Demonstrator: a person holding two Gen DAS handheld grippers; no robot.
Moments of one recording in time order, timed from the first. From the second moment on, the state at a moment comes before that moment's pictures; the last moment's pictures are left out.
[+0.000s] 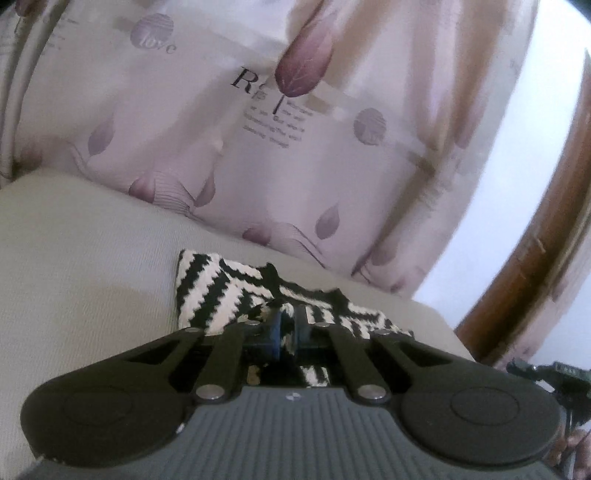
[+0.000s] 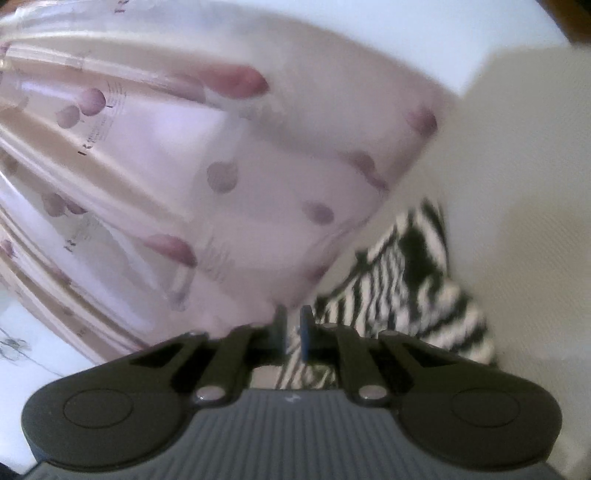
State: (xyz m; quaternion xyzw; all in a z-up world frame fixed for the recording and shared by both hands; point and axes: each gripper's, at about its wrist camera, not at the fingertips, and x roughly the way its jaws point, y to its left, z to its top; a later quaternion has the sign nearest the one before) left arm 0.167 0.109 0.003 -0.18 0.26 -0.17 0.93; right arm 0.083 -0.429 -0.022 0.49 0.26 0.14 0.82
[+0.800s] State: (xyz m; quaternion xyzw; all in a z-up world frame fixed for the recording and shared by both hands) left arm 0.100 0.130 -0.034 -0.13 0.29 -0.15 0.94; right arm 0.081 -0.271 -0.053 0.01 0.46 0.16 0.87
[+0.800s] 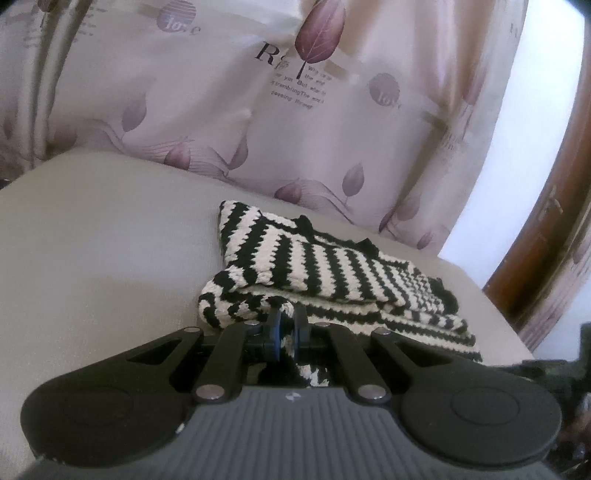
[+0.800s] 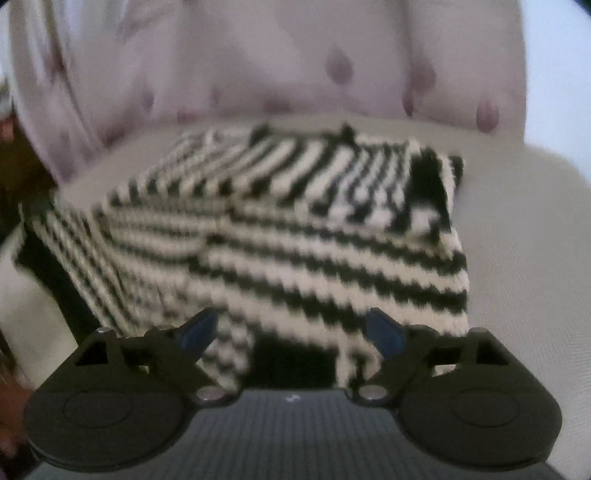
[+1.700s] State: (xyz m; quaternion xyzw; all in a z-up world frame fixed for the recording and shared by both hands) left arm 0.086 0.176 -0.090 -0.18 0.38 -0.15 0.90; right arm -0.022 -0.367 -0.075 0.26 0.43 0.08 0.86
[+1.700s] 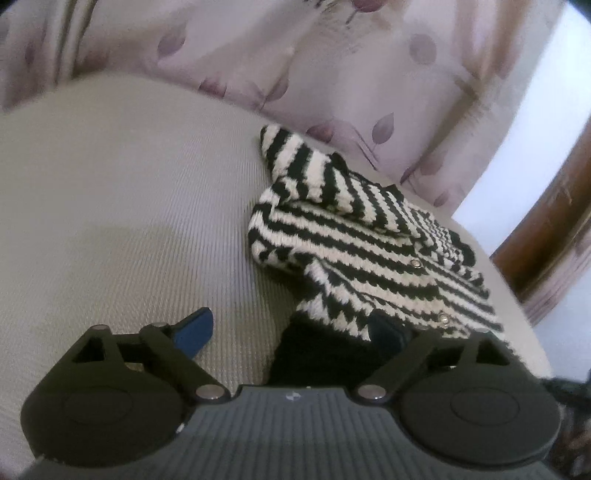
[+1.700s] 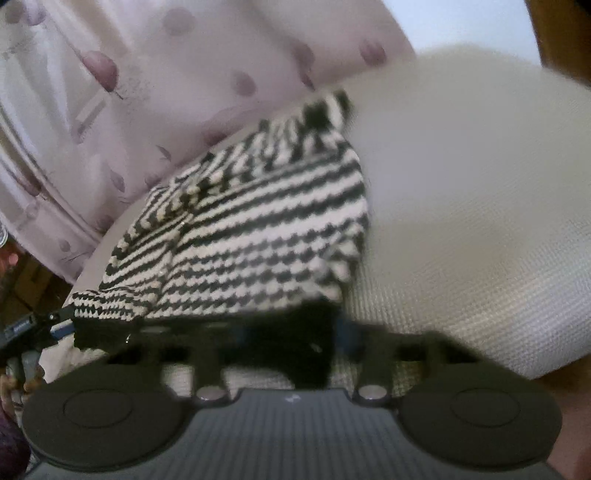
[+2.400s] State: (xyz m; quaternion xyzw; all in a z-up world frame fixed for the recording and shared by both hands) left arm 0.112 0.141 -0.011 -0.24 0.27 -0.20 0.91; right arm 0.005 -0.410 -0.063 0.54 0.29 0.16 0.77
